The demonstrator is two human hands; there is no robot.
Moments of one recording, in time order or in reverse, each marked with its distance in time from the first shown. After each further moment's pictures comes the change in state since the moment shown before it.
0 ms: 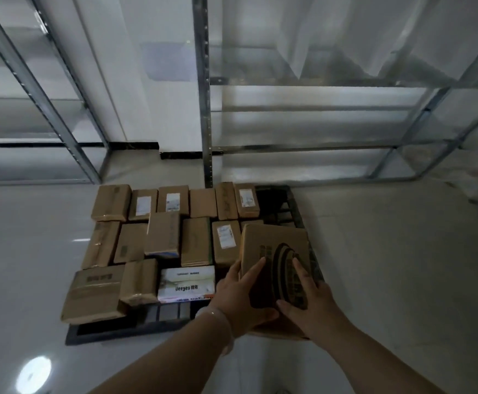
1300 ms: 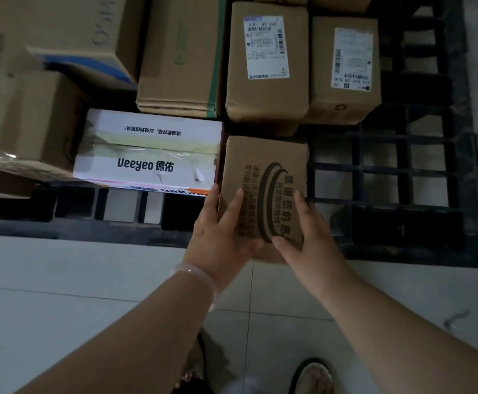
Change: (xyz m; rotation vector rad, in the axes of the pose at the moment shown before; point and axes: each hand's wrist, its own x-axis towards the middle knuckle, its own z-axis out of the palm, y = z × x) left_hand 0.286 -0.379 0.324 -0.094 0.242 -0.293; right_hand 0.361 0.277 0.378 0.095 -0.218 -0.048
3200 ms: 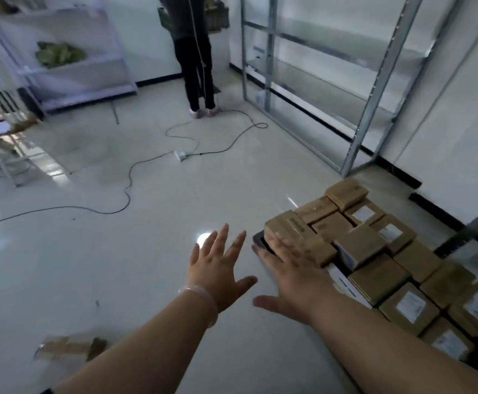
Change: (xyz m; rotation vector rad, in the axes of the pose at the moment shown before) left_hand -0.612 0.166 -0.392 0.288 0.710 -0.646; right_hand -0.513 -0.492 -0.077 -1.071 -0.463 -1.375
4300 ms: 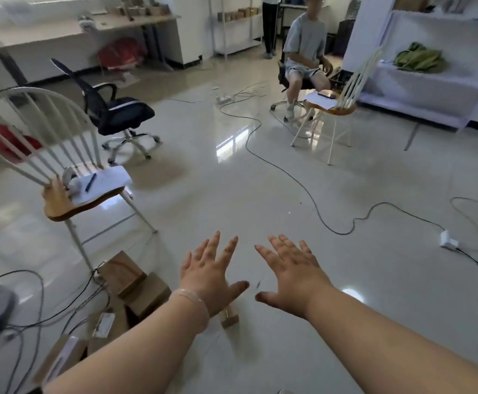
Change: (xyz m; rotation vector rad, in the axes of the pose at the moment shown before) left_hand -0.161 -0.476 -0.079 -0.216 0.117 -1.239; right_hand 0.391 -0.505 0.045 -0.339 -0.278 -1.033
